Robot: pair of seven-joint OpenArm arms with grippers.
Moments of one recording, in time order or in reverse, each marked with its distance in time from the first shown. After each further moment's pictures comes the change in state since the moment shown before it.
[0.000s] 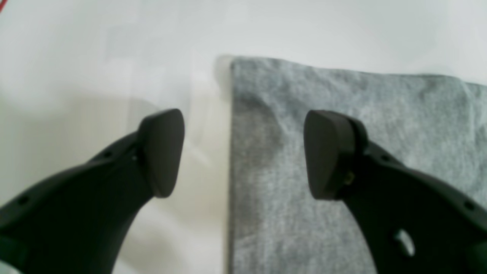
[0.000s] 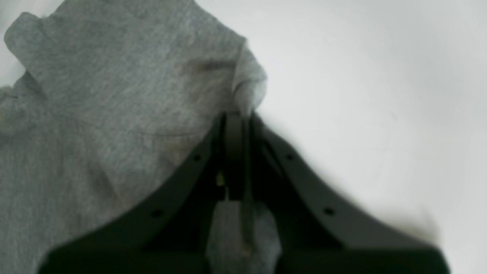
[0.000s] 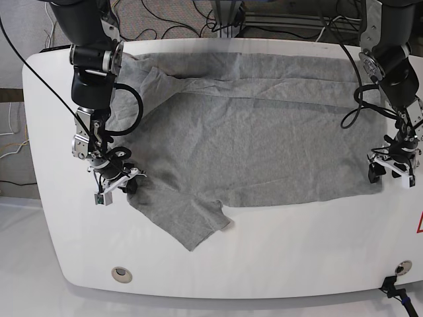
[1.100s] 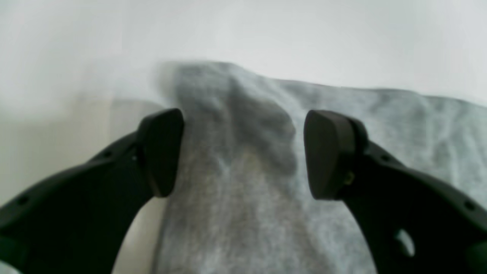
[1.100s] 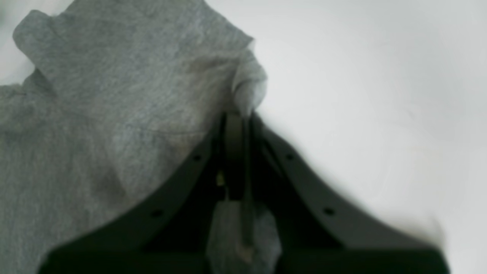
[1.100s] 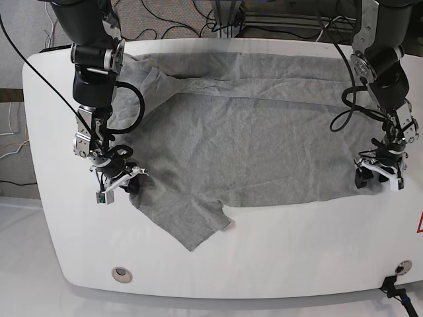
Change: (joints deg) left arm -0.8 3.4 0.7 -2.0 -1.3 0.7 -2.4; right arm -0.7 -0.3 0.0 0.1 0.2 0.2 1.0
